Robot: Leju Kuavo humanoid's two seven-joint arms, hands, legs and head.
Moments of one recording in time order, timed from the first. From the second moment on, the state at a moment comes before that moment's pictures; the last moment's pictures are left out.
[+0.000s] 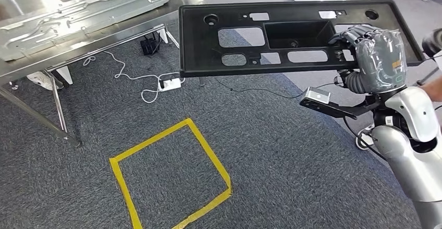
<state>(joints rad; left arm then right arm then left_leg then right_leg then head) -0.01 -0.18 1.39 -0.36 -1.40 -0.30 -0.13 -0.57 -0.59 0.44 -1.65 0.80 -0.22 -0.16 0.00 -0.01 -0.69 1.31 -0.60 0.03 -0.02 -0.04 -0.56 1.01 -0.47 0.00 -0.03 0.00</state>
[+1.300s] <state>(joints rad) 0.00 -0.14 1.41 -0.33 -1.41 -0.30 -0.13 -0.80 -0.49 0.60 -1.51 0.88 -0.09 -0.09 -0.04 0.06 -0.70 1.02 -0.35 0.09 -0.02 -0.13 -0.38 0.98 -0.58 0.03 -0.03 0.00</state>
